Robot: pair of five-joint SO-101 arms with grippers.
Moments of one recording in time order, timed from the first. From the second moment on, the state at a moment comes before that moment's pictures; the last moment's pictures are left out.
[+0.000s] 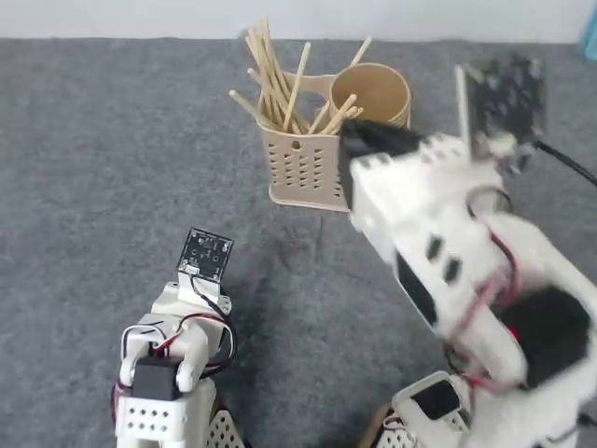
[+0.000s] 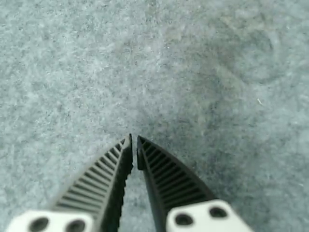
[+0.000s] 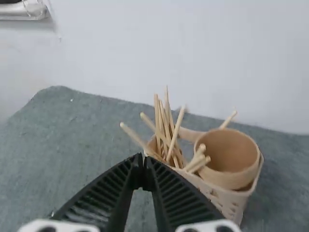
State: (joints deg) left arm -1.1 -103.3 96.2 72.0 -6.9; right arm -30.9 -38.8 -17.1 83.6 -9.3
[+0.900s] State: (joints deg) left arm -1.1 -103.3 96.2 72.0 -6.9; right arm -2.5 -74.9 32.6 84.9 -2.0
